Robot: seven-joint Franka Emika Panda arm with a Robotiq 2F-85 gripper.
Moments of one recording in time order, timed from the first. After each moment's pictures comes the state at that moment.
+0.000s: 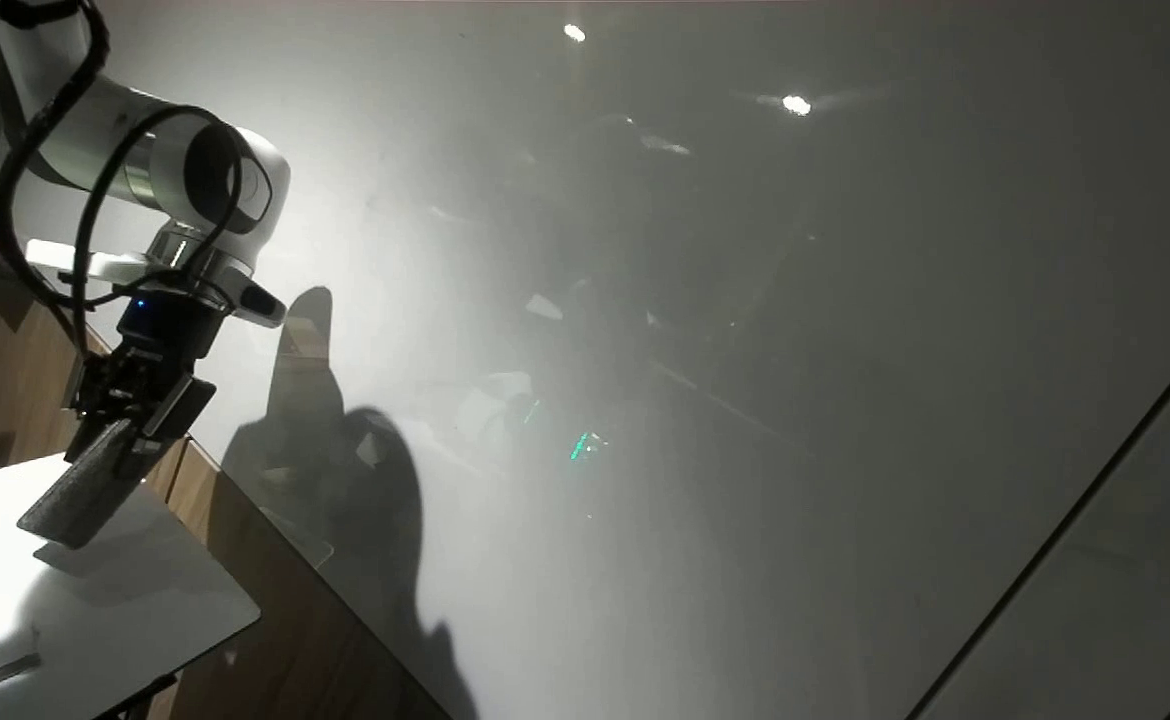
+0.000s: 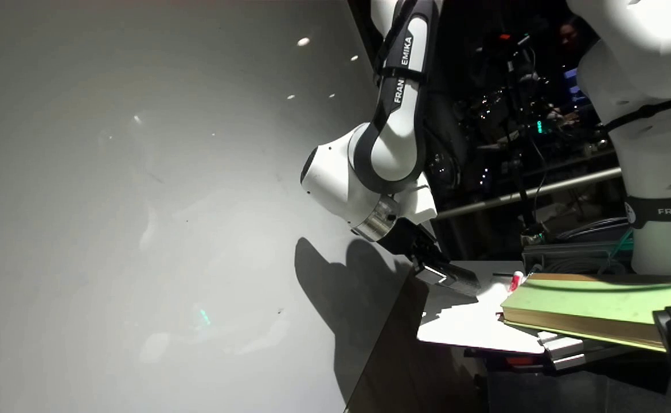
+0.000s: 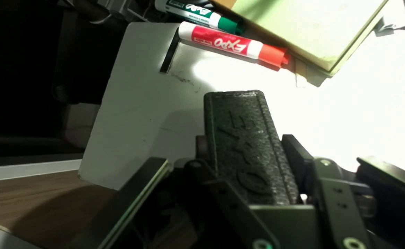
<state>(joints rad) 0.15 0.12 0.12 -2.42 -0.31 2.07 0.35</state>
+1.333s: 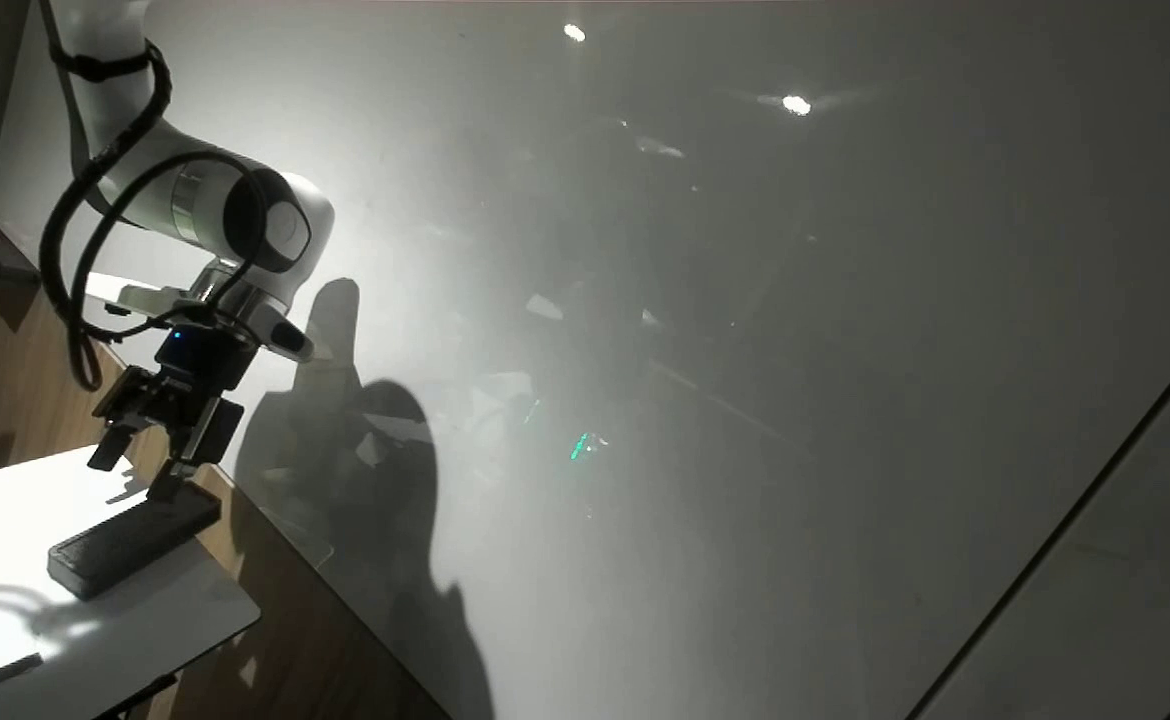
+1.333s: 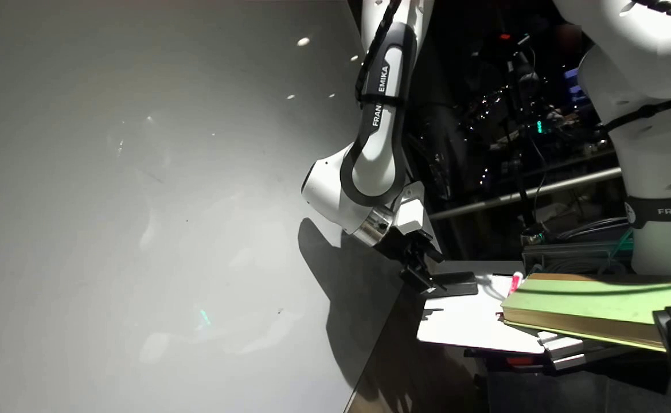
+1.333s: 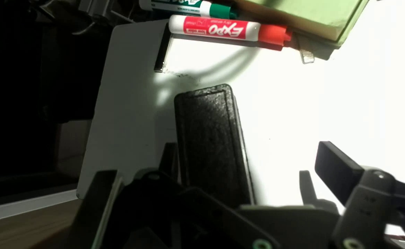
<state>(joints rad) 0.13 0.22 0.05 -2.34 -0.24 2.07 0.37</state>
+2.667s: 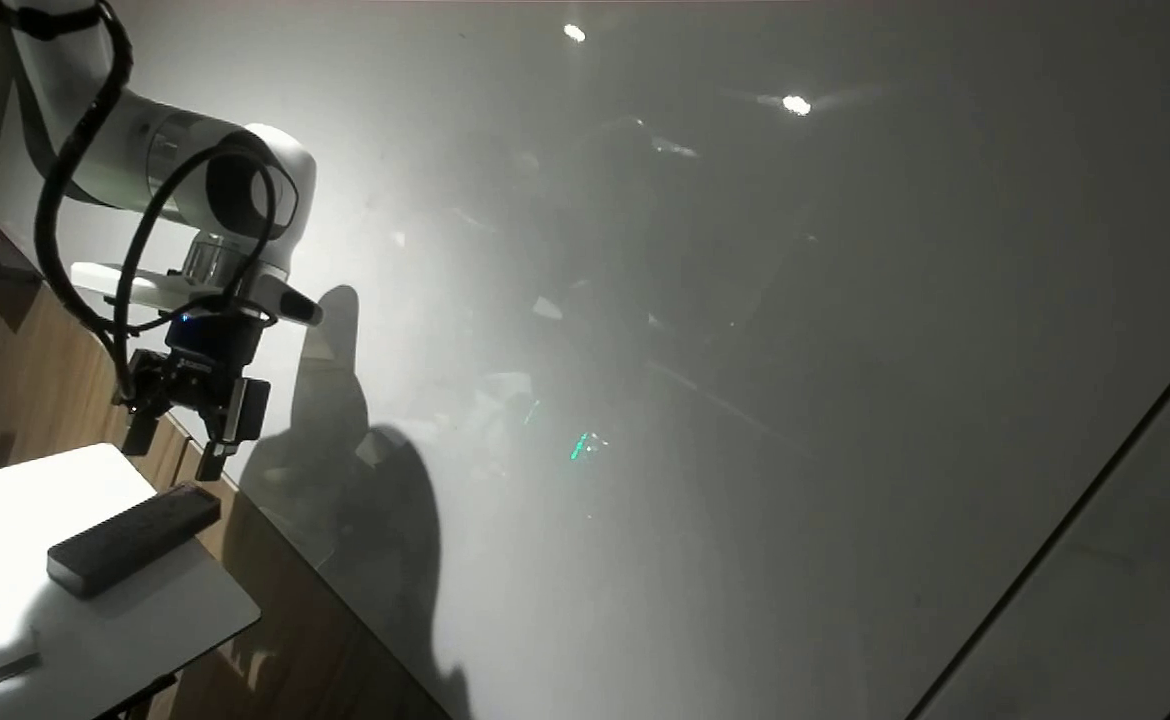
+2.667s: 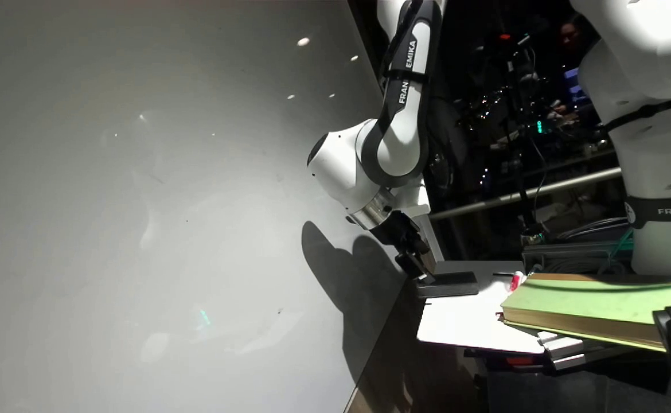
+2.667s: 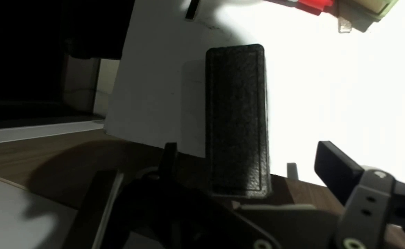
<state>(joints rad) 0.12 0.09 0.05 -2.45 -0.37 2.23 0.30</state>
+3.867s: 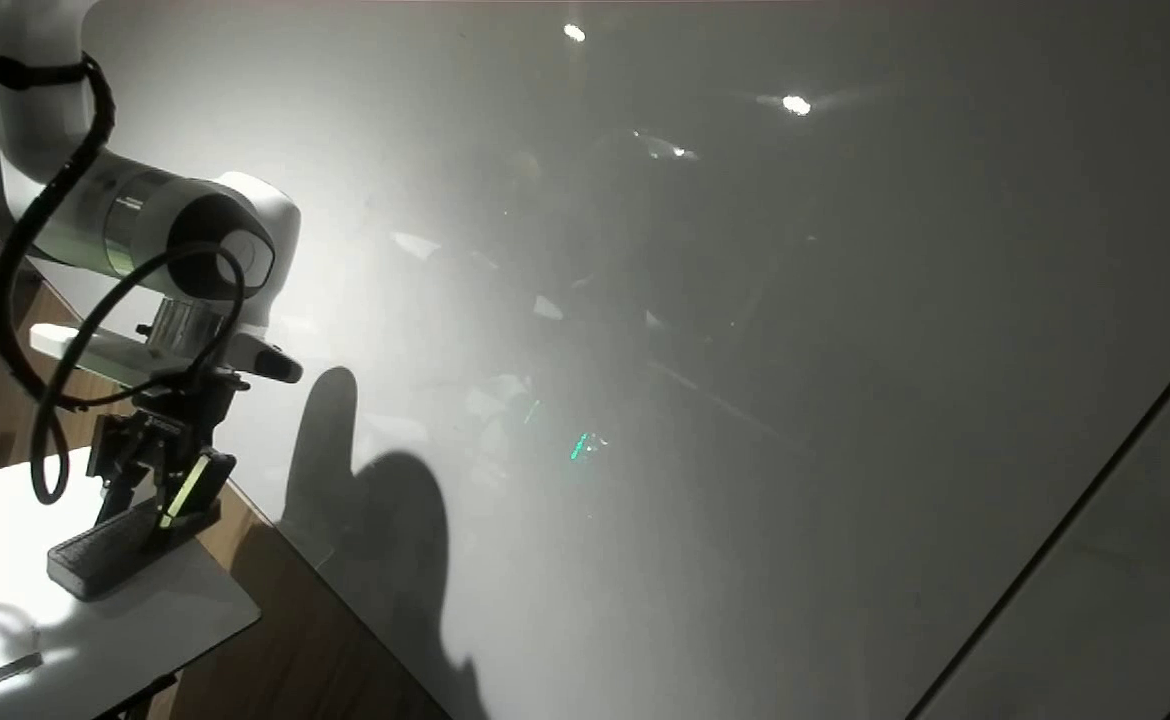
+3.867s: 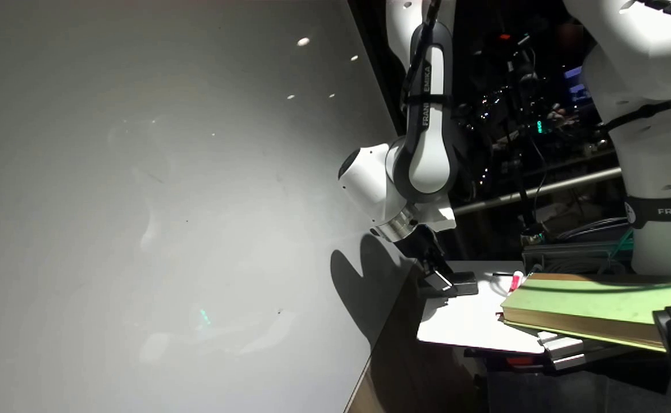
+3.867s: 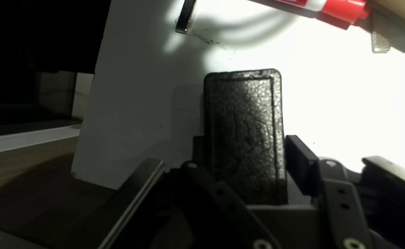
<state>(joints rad) 0.07 0.14 0.03 -2.56 -0.39 2.43 0.28</state>
